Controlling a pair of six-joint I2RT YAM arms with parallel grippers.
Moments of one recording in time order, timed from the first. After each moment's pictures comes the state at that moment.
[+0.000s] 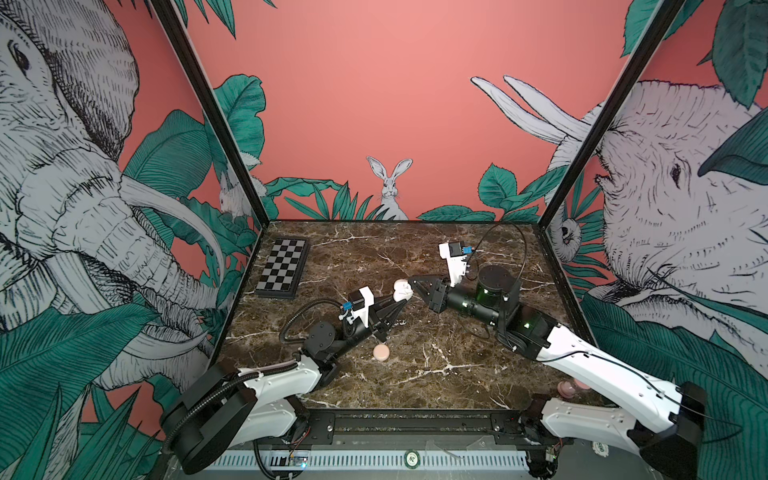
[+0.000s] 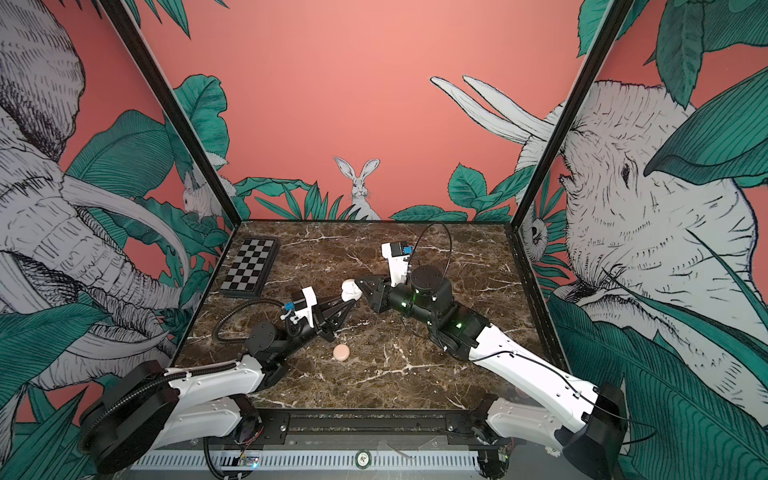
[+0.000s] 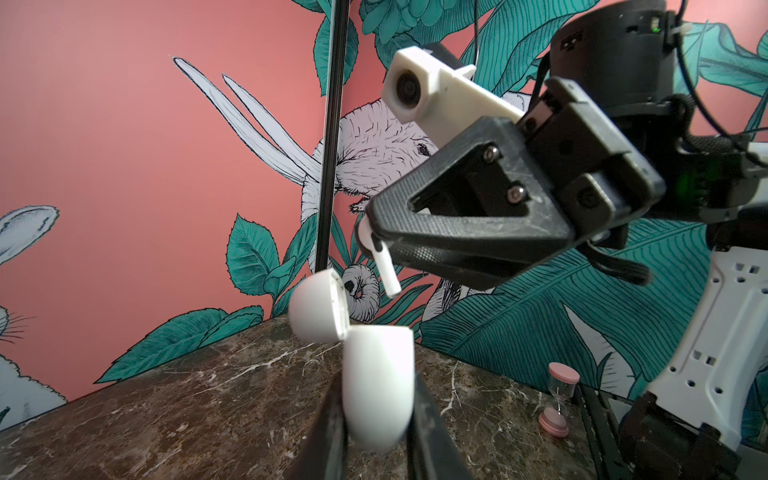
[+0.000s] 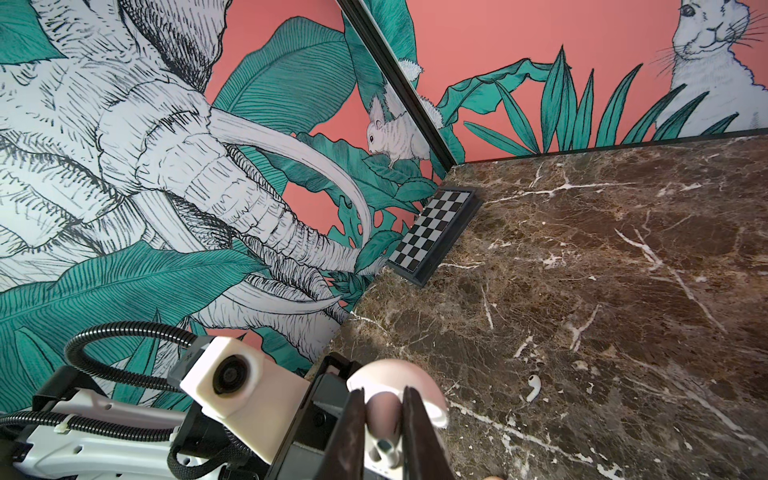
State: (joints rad) left arm -0.80 1.18 0.28 1.28 0.29 -0.22; right arm 0.87 1.10 0.98 -0.02 -0.18 0.63
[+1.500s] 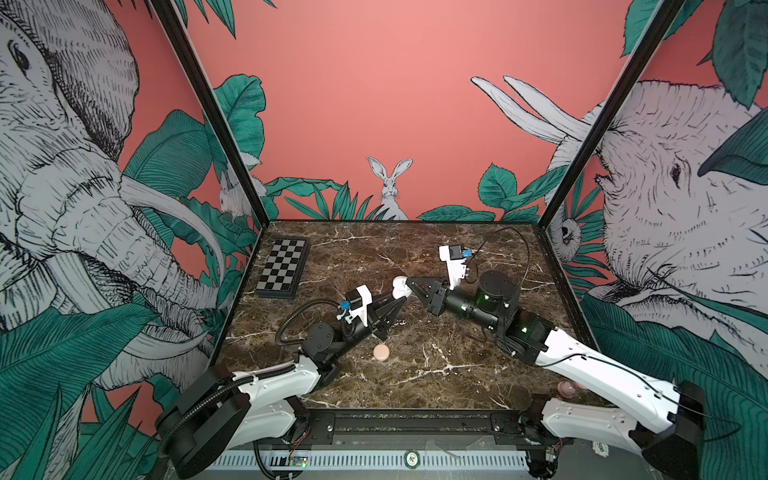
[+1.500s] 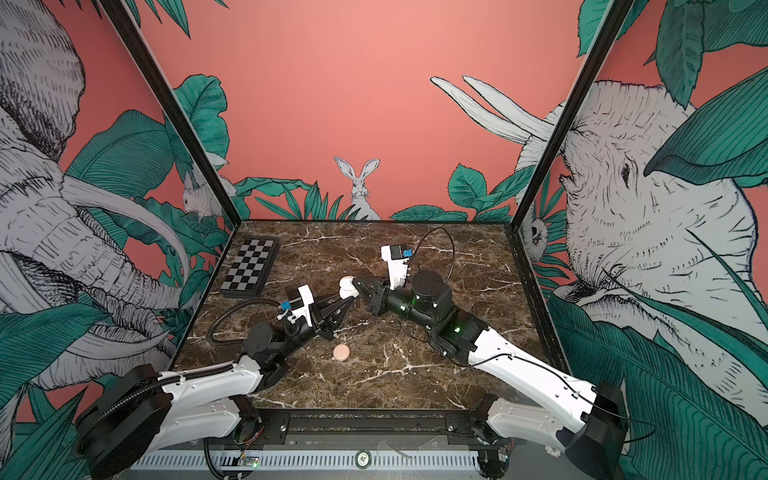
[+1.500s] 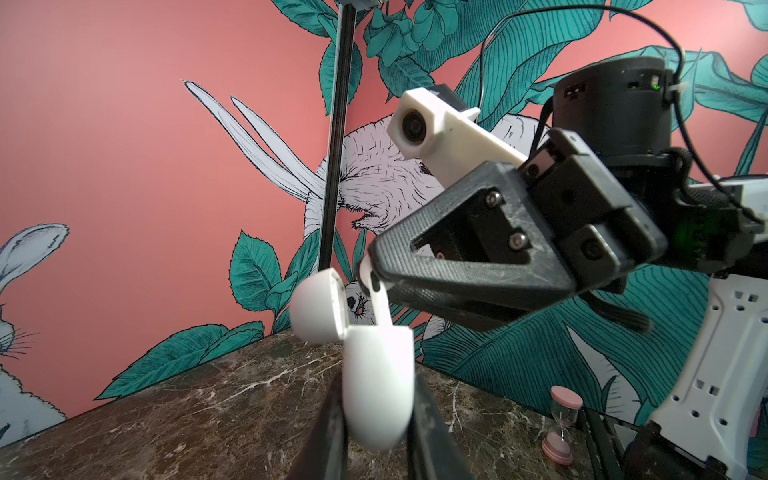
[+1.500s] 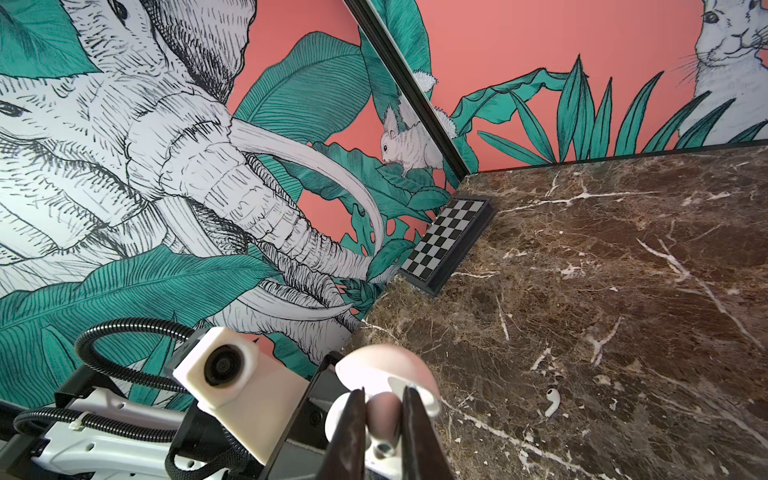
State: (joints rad) left arm -0.81 1.15 0.30 1.27 0.24 -0.22; right arm 0.89 1.09 0.93 0.07 -0.17 0.65
